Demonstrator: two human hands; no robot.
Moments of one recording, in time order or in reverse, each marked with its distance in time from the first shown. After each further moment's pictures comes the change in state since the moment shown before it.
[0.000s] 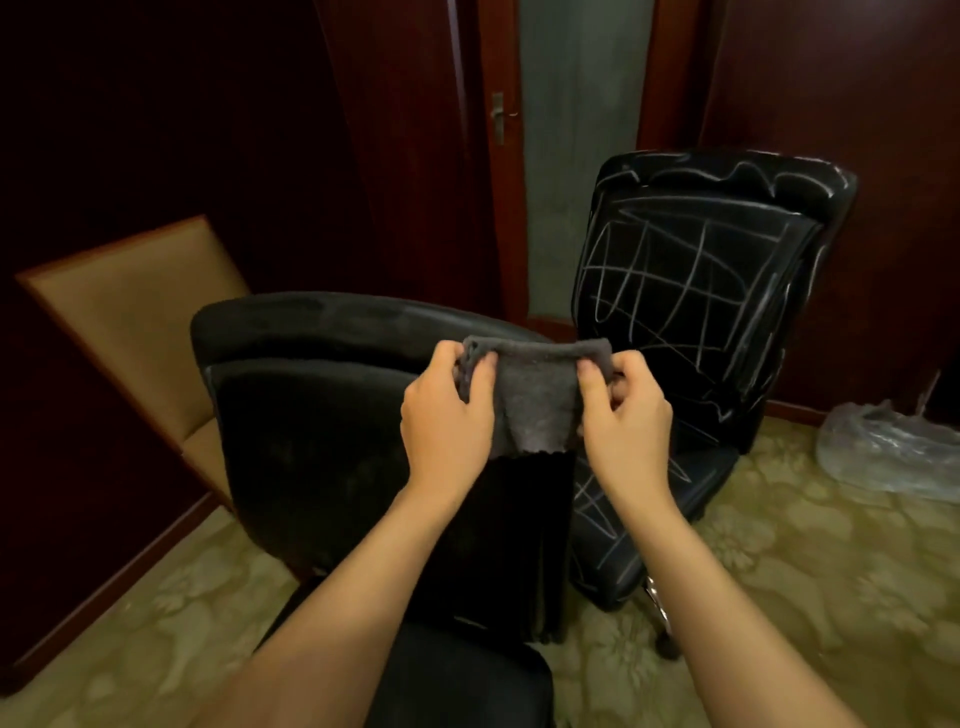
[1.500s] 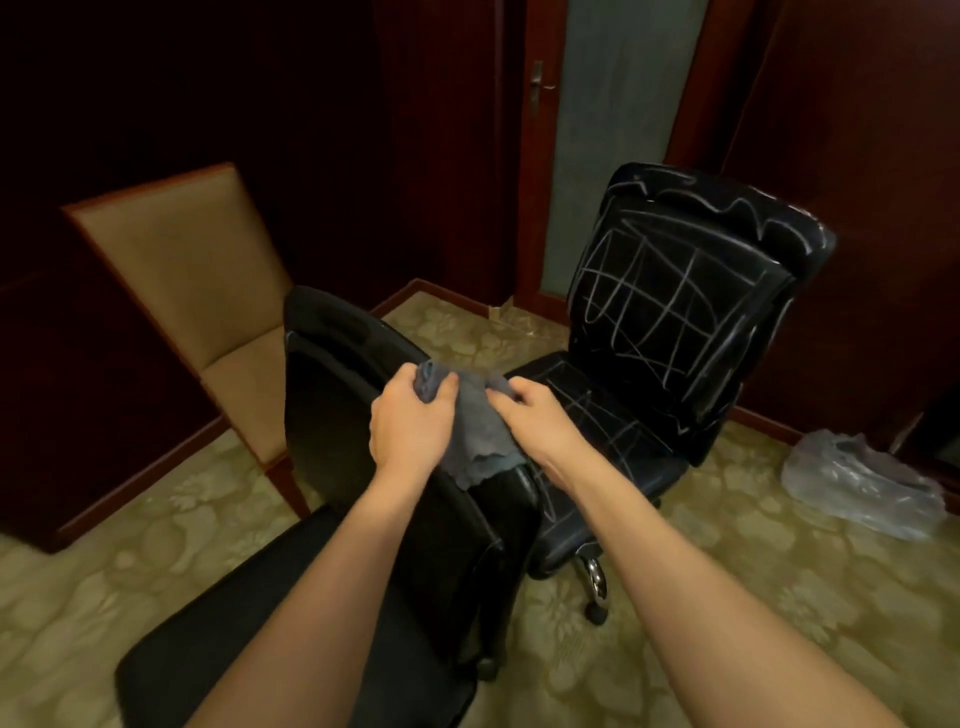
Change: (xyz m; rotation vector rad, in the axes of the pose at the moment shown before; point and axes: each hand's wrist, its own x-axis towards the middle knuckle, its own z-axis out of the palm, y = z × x) left_hand 0.005 0.103 0.002 0.126 0.028 -0.610; right_hand 0.065 -0.033 -0.030 0.080 -0.734 0.431
